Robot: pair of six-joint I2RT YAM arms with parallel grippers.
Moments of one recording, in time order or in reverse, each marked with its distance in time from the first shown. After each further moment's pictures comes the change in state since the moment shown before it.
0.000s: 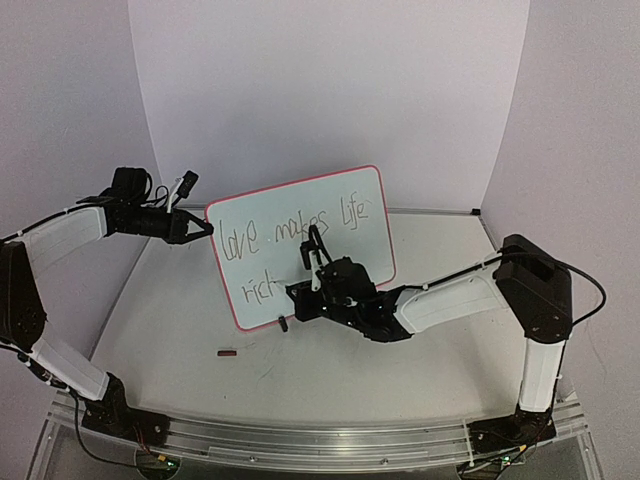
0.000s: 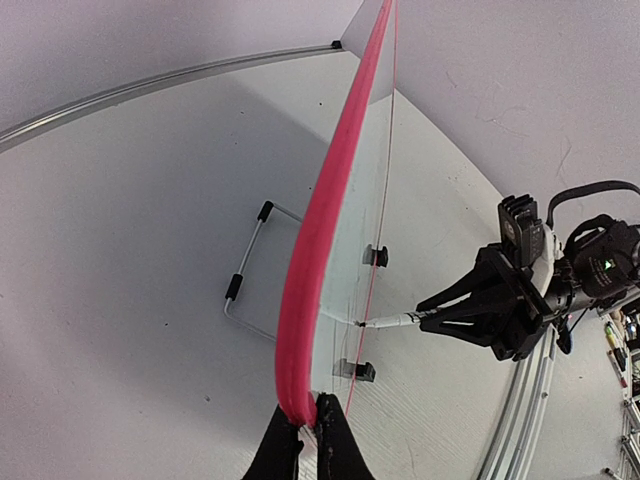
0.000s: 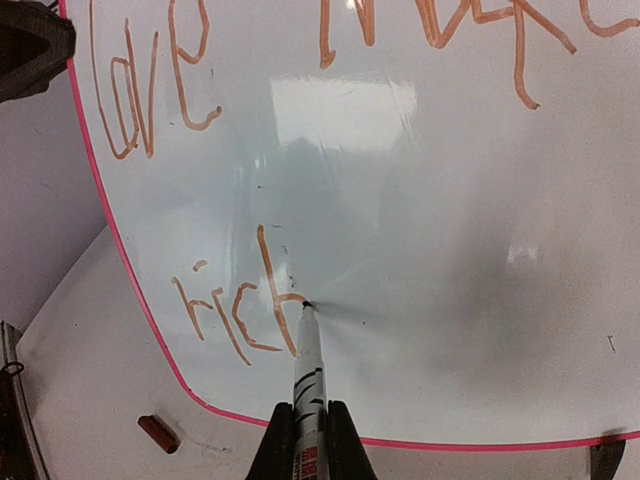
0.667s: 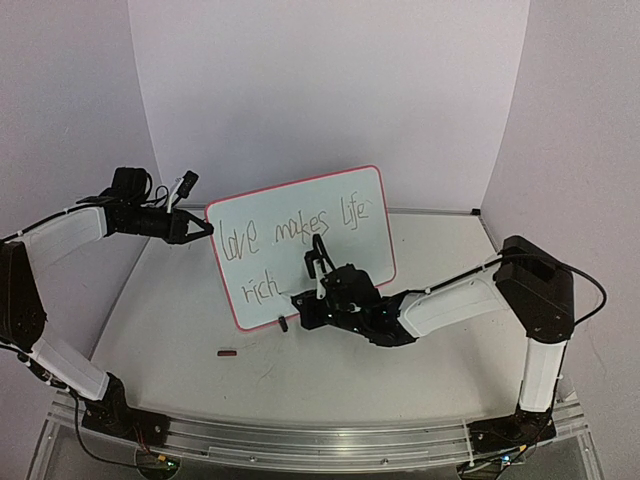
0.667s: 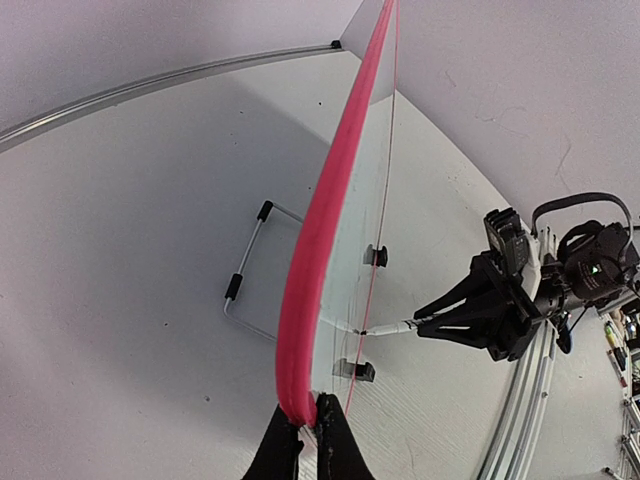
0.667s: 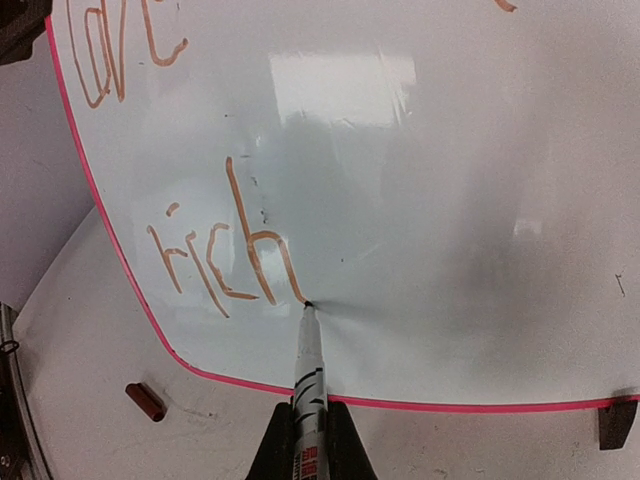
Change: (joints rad) left arm 0.000 0.000 0.000 0.000 0.001 0.001; right arm -0.001 -0.011 -0.056 -0.011 -0.031 0.032
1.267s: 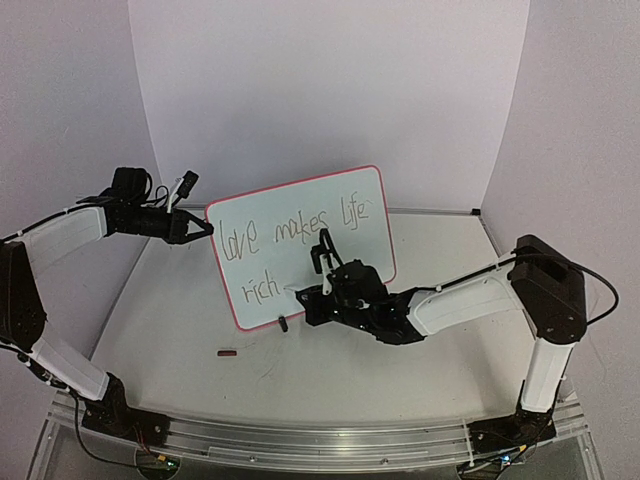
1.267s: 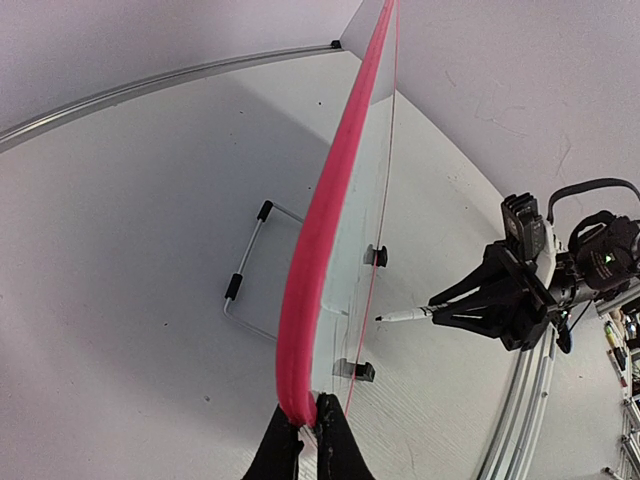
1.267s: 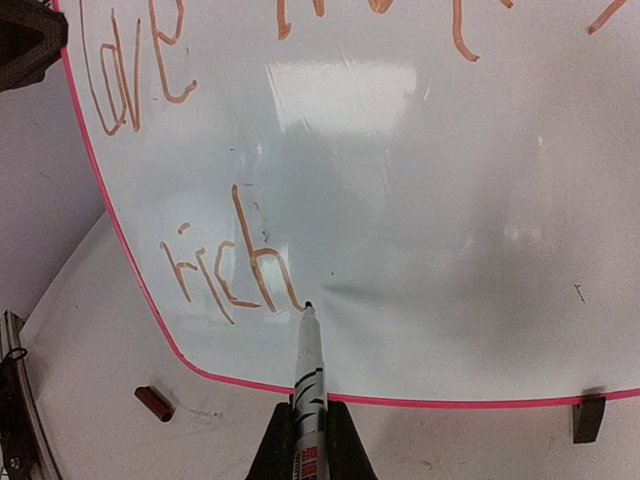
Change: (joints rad) left arm 0.000 0.000 0.000 0.000 0.000 0.000; right arm 0.000 -0.062 -0.032 -0.010 0.013 -0.001
